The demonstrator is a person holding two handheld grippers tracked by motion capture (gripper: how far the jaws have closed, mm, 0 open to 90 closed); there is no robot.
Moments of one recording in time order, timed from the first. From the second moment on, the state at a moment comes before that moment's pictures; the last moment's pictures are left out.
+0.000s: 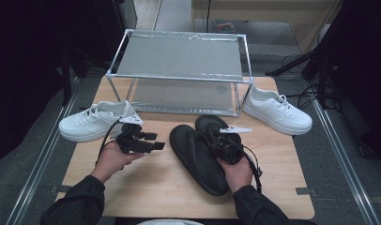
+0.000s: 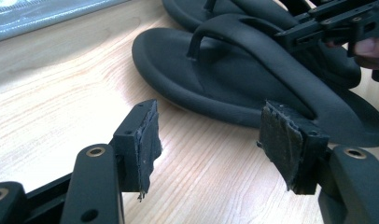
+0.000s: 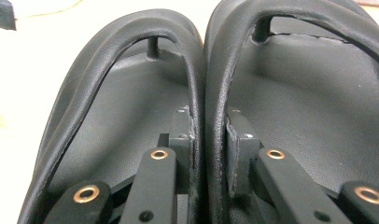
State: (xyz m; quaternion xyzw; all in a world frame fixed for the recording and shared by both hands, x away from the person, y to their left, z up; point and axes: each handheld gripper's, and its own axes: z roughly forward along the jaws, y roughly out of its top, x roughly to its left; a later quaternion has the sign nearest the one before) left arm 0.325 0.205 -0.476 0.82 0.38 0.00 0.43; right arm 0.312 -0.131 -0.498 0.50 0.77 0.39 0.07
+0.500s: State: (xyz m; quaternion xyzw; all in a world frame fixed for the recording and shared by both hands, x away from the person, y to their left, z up) left arm 0.363 0.206 -0.422 0.84 0.34 0.03 0.43; right arm 0.326 -0.122 -0.480 0.47 0.79 0.39 0.06
